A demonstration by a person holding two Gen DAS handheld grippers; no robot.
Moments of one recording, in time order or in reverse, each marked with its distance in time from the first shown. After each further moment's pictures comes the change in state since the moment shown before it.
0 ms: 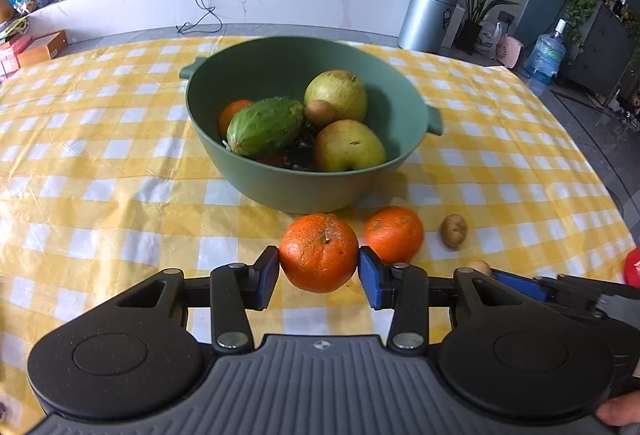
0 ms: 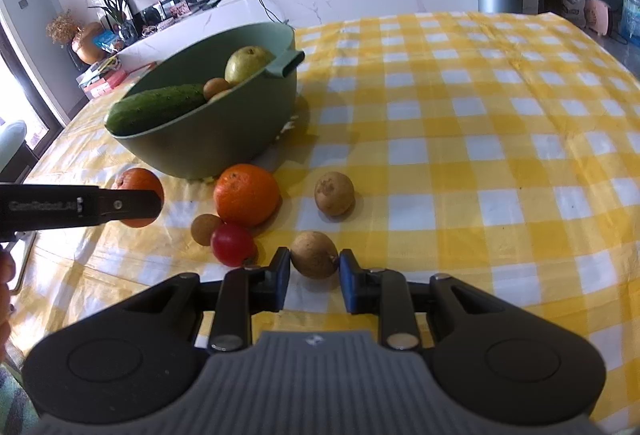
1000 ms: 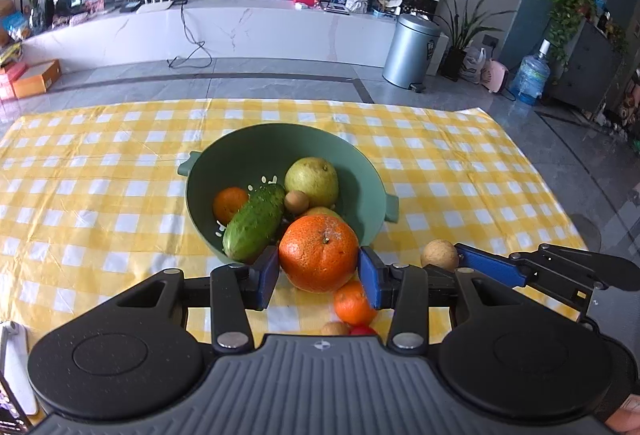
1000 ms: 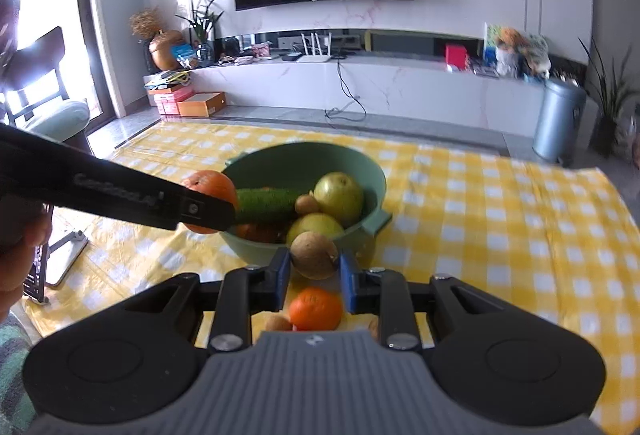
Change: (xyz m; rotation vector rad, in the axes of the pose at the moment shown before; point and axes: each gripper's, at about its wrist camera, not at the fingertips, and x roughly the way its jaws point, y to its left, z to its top) left arm -0.042 -0.013 0.059 0.002 -0.059 -0.033; right arm -0.056 0.051 0.063 -0.307 -0.190 0.090
